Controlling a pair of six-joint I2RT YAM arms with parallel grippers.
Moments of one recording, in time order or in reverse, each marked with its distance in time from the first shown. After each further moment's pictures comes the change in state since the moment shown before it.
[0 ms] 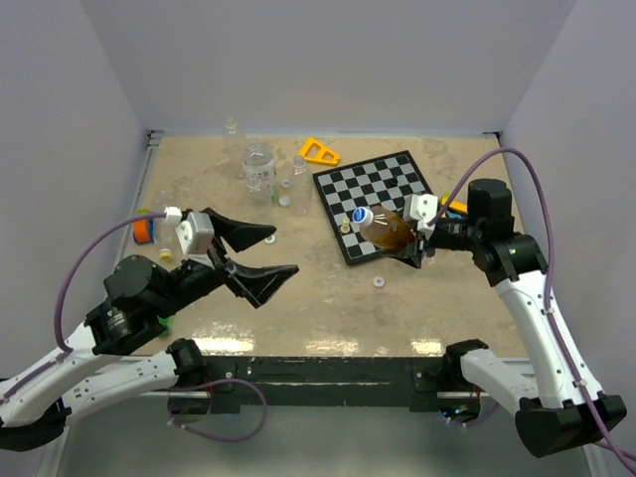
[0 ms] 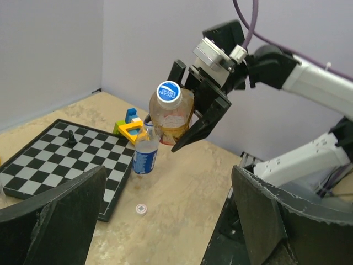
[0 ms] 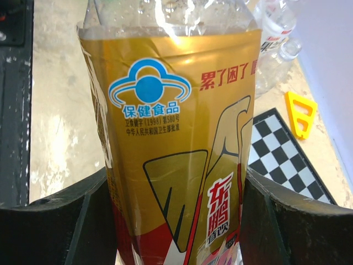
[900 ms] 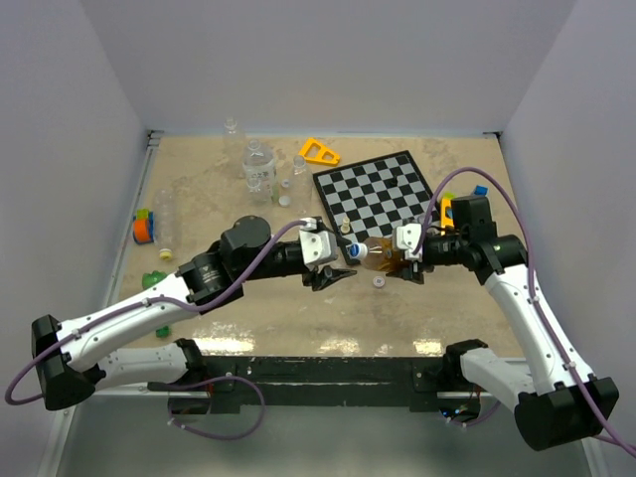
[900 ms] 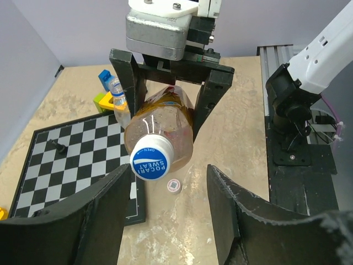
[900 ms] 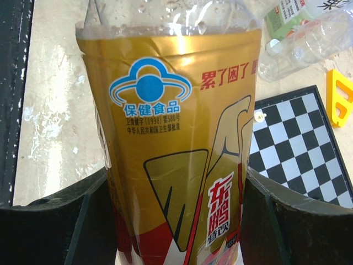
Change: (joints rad) left arm 0.002 0.480 0.063 0.098 0.341 0.499; right arm 0.001 0.036 -0.119 -0.187 0.044 -0.388
